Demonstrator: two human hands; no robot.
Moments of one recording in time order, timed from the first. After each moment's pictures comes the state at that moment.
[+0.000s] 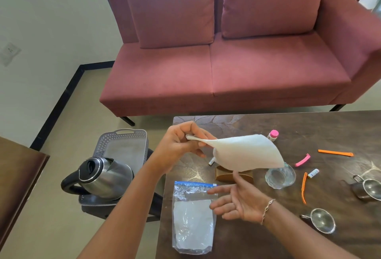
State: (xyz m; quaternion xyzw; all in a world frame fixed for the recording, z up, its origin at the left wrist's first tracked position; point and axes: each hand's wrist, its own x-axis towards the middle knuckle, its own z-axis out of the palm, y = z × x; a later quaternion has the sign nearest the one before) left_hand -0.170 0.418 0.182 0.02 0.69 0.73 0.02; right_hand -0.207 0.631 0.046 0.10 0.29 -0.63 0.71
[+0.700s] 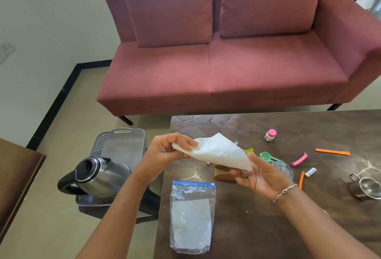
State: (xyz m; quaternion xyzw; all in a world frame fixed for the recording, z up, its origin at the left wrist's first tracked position) left_hand -0.150 0.401 0.164 -0.02 0.72 0.69 -0.01; right_hand -0.242 0.650 0.085 0.05 0.36 -0.78 0.51
